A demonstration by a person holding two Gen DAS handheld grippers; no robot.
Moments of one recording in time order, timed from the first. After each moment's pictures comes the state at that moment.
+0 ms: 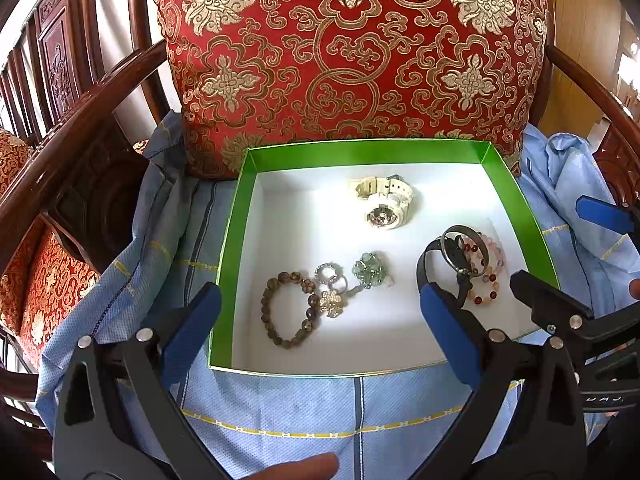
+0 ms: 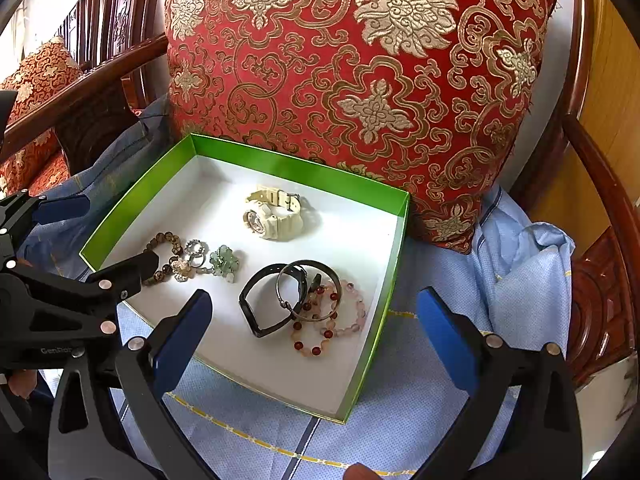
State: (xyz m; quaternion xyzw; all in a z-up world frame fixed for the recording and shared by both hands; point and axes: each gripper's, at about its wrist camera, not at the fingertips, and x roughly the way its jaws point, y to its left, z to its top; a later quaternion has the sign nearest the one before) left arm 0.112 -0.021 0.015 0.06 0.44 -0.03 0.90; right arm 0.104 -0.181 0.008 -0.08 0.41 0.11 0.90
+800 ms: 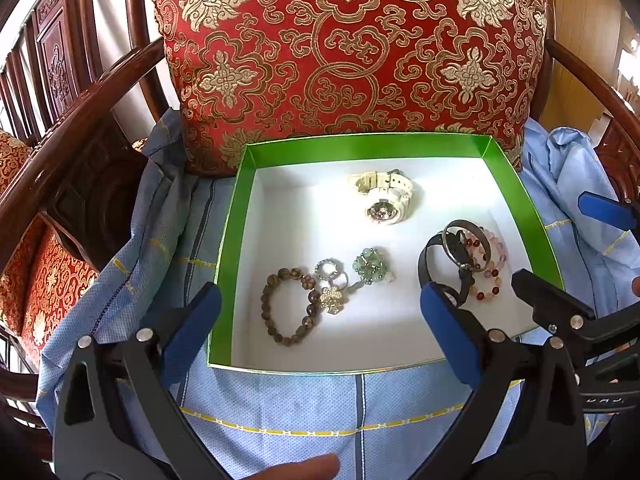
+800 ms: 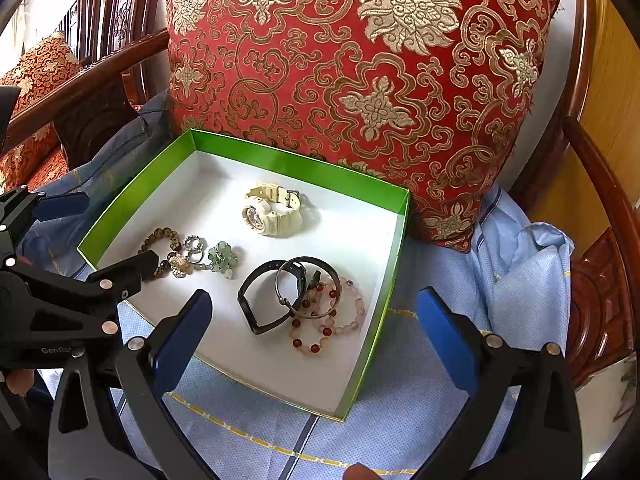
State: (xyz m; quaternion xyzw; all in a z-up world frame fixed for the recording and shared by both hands) left arm 0.112 -0.021 0.011 0.06 0.44 -0.03 0.89; right arm 0.104 -0.181 0.007 -0.09 0.41 0.11 0.90
